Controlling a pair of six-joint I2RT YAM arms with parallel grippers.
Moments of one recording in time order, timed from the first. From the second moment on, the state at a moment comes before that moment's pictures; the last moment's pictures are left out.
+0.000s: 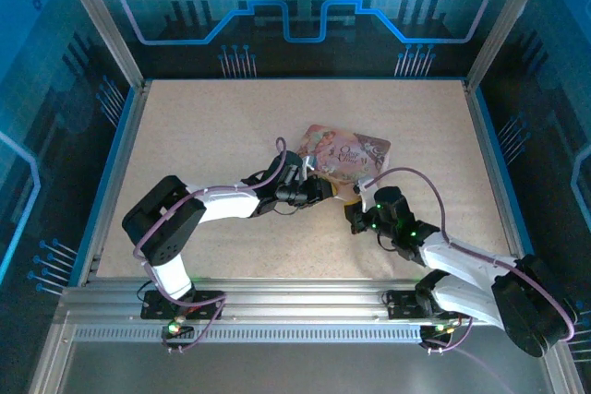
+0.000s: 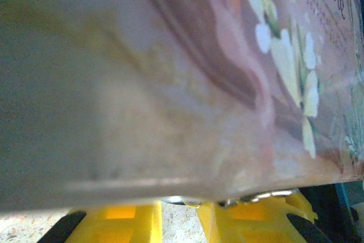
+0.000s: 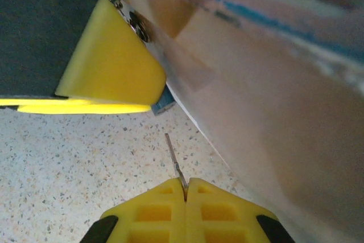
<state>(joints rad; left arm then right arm) -0.72 1.75 0.88 0.26 0.43 -1.06 0.58 1.06 0.29 0.17 -0.11 0.25</state>
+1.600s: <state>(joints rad) -0.72 1.75 0.88 0.26 0.39 -1.10 0.58 1.18 0.31 0.31 -0.13 0.26</state>
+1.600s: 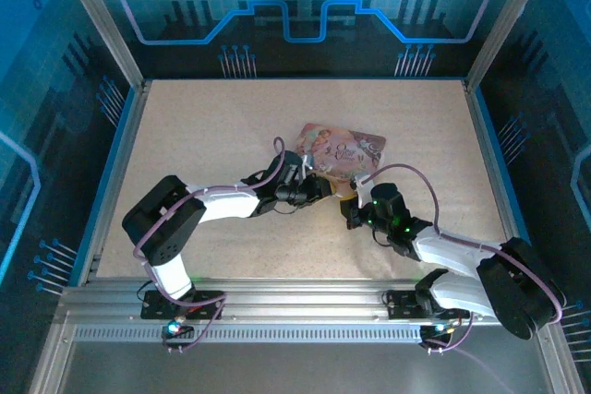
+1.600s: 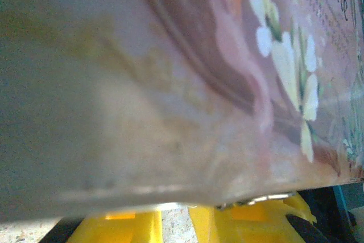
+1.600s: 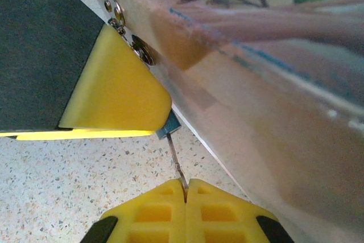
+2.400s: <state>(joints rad) -0.72 1.73 0.88 0.26 0.39 -1.11 0.54 1.18 0.27 0.41 -0.18 0.26</state>
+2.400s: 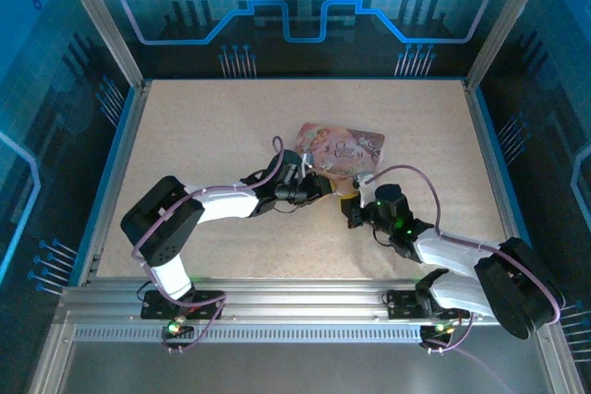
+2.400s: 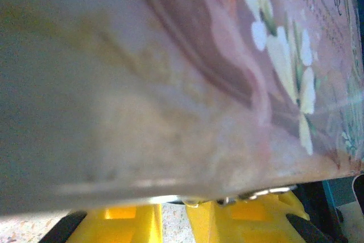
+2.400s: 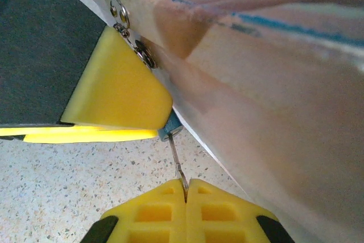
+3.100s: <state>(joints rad) -0.72 1.71 0.88 0.26 0.41 -1.11 0.49 1.13 0.24 0.45 -0.29 0.21</state>
